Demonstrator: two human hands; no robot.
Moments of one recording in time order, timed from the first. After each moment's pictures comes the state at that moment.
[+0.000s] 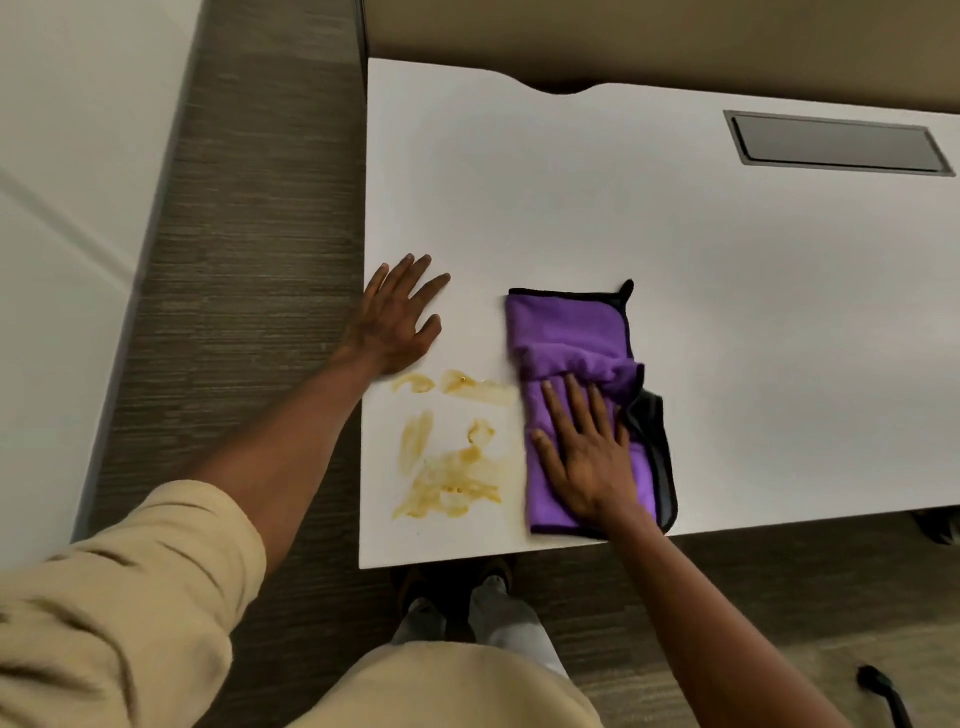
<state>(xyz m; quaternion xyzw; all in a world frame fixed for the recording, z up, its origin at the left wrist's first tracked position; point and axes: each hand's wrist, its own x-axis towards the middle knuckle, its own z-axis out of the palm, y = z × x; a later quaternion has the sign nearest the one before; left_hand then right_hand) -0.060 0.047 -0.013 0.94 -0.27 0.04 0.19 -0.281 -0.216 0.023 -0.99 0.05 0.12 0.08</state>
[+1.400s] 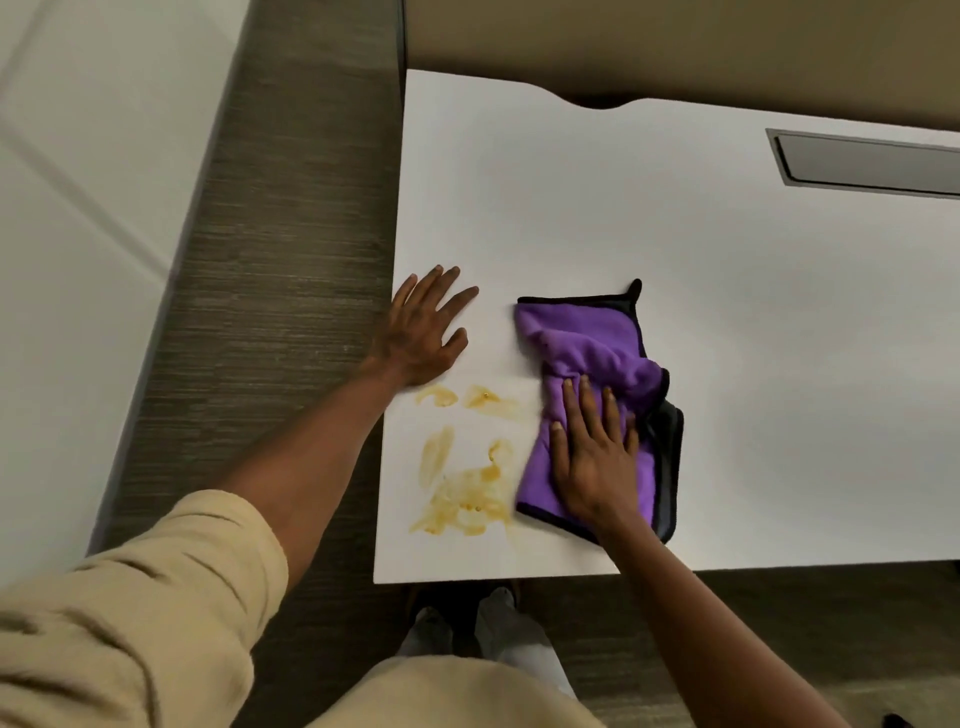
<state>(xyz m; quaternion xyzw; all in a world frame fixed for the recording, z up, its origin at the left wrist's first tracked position) -0.058 0.045 -0.016 0.94 -0.26 0.07 0.18 -0.254 -0.197 0.017 -0.99 0.08 0.09 0.11</state>
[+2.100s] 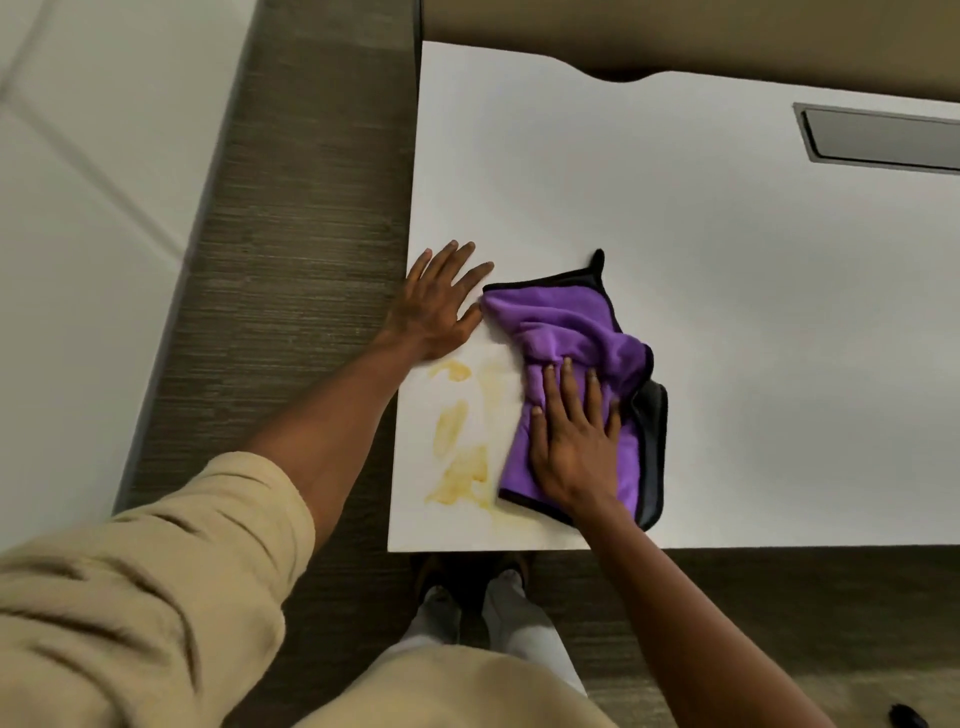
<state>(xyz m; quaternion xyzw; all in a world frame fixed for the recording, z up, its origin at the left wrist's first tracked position) -0.062 0.046 -0.009 0.95 -0.26 0.04 0.16 -0.262 -0.157 0.016 -0.99 0.06 0.09 0.12</state>
